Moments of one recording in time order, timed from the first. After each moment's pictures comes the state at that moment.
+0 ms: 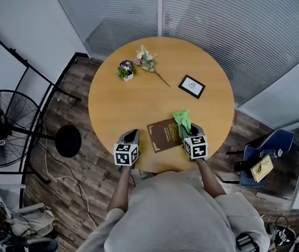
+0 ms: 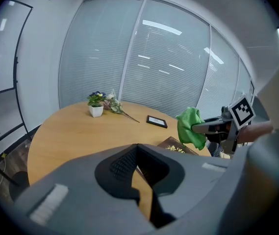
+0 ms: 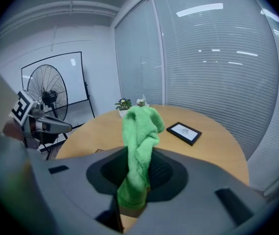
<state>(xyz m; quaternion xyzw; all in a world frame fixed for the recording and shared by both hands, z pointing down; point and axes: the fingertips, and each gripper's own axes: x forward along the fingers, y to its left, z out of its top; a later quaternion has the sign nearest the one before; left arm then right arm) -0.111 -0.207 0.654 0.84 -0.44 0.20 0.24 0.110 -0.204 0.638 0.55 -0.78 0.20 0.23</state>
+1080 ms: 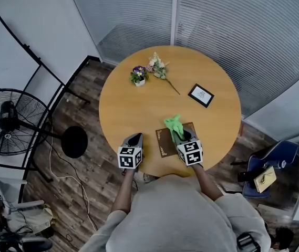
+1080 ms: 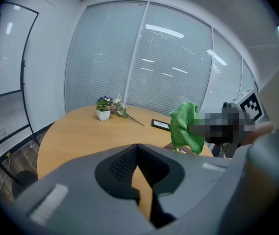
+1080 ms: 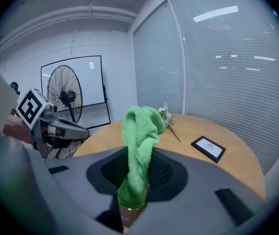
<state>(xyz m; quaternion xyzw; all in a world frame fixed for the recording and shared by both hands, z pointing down) -0.137 -0.208 0.640 0.83 -0.47 0.18 0.23 0.025 -0.211 0.610 0.48 -0.84 0.15 0.22</state>
